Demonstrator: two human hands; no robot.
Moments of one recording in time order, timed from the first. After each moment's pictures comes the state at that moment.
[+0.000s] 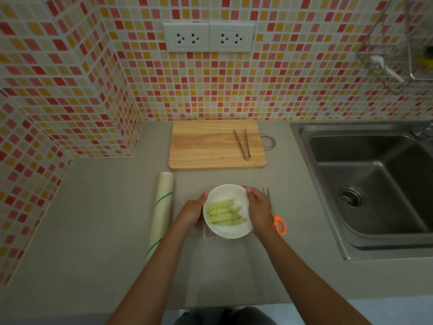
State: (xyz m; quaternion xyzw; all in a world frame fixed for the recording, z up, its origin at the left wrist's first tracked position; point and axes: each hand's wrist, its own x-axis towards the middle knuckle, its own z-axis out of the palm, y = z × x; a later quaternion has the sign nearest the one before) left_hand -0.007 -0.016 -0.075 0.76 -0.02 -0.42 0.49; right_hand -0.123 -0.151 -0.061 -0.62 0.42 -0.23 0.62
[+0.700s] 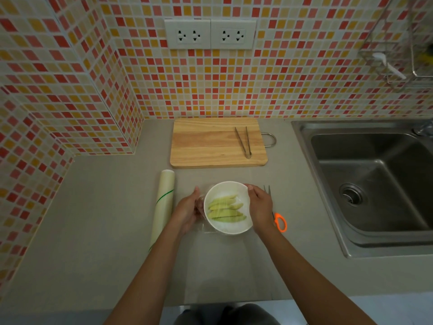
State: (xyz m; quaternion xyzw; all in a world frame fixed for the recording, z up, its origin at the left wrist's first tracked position) left_hand -0.006 -0.008 -0.065 0.64 0.07 -0.44 0.62; right_hand -0.122 -0.151 -0.067 -0.63 0.43 -0.24 0.60
